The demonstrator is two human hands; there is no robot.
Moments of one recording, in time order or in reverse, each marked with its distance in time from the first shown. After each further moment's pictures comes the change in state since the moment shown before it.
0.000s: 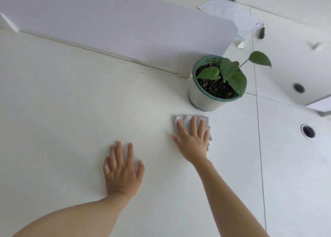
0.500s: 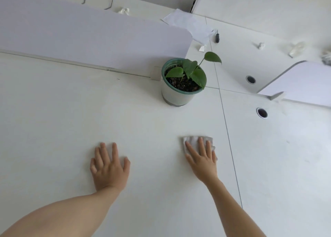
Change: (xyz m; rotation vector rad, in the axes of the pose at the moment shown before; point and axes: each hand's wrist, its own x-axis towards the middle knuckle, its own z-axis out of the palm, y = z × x) left_hand -0.001 0.005 -0.011 -0.139 -0.189 -0.062; right_hand -0.098 0.089 0.021 0.057 0.049 0.192
